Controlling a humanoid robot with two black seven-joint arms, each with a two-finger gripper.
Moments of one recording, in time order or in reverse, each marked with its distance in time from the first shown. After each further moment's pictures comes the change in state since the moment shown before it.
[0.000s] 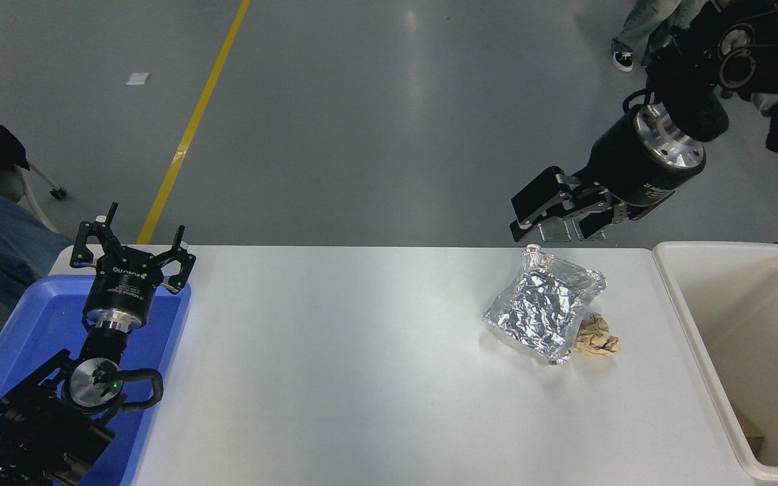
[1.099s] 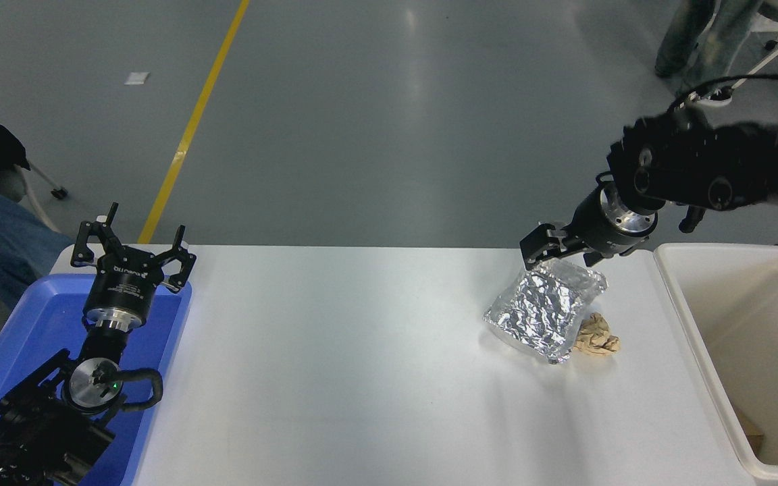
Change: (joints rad) left arm 0.000 0.000 0.000 -0.001 0.000 0.000 -0.002; right arm -0.666 0.188 0.007 -0.580 -0.107 -0.228 -0.001
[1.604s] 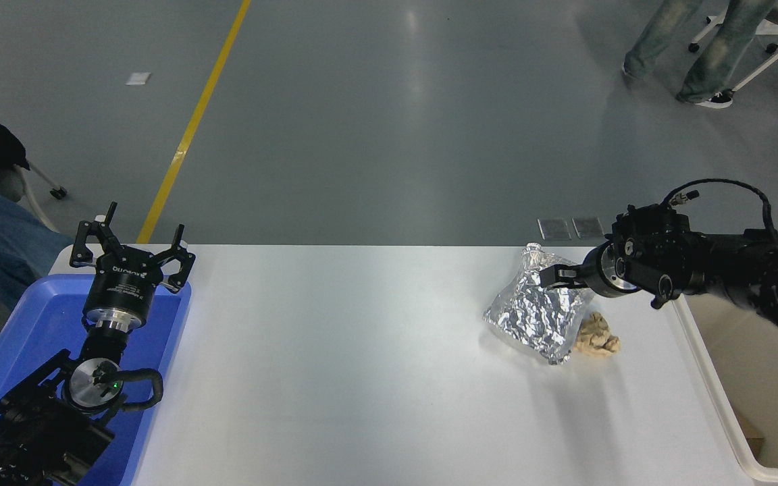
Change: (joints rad) left arm -0.001 0.000 0.000 0.000 0.000 0.000 0.000; right arm -0.406 0.106 0.090 -0.329 -0.007 -0.268 -0.126
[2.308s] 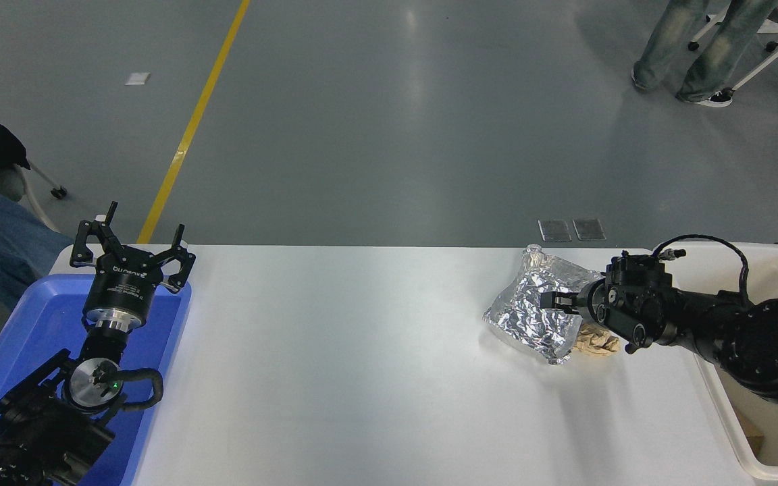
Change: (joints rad) left arm 0.000 0.000 0.000 0.000 0.000 0.000 0.000; right arm -0.095 0.039 0.060 -0.076 0.001 -0.077 -0.045
